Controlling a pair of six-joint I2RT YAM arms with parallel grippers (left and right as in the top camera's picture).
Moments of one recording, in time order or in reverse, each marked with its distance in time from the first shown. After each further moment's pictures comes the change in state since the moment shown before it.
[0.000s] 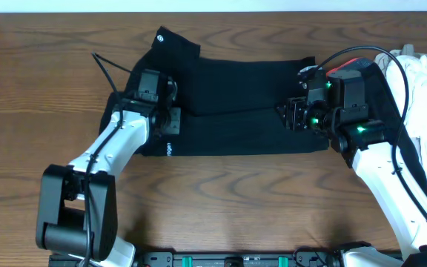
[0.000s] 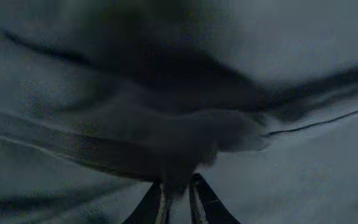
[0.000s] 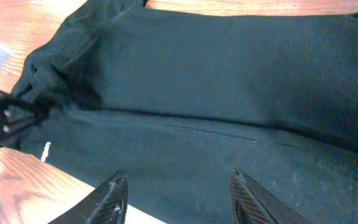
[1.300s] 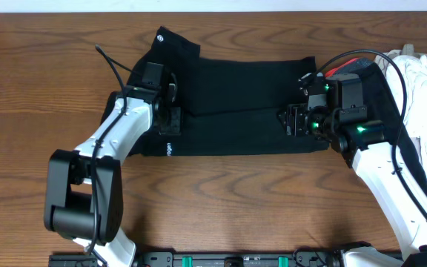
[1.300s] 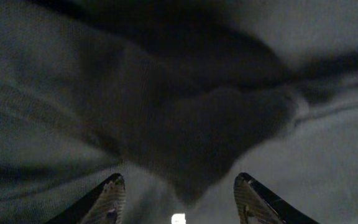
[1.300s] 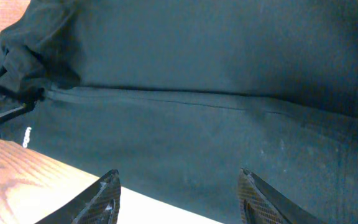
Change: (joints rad) left arm 0.000 0.101 0.121 -0.192 -0.008 -0.041; right arm 0.000 0.000 0.000 -0.093 0.044 -0.003
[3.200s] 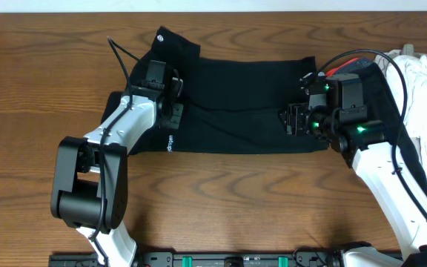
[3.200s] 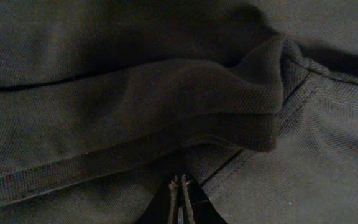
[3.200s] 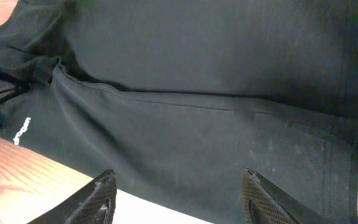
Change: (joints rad) left arm 0.000 0.070 0.006 0.146 -0.061 0.205; right arm 0.000 0.000 0.000 0.001 0.037 0.000
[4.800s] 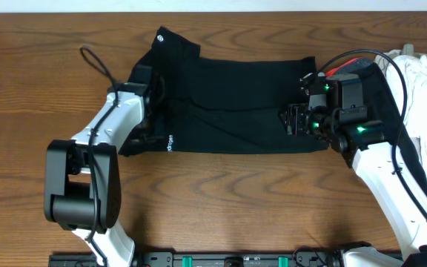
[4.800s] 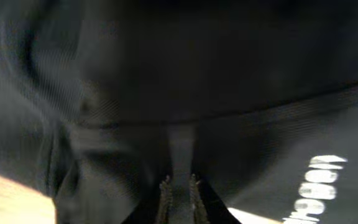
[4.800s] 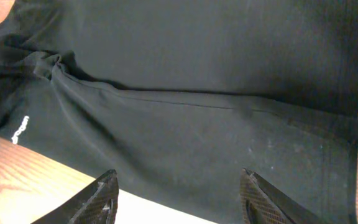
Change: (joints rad) left arm 0.090 -0.013 0.011 -0.335 -0.117 -0.295; right arm 0.000 0.000 0.000 -0.006 0.006 0.000
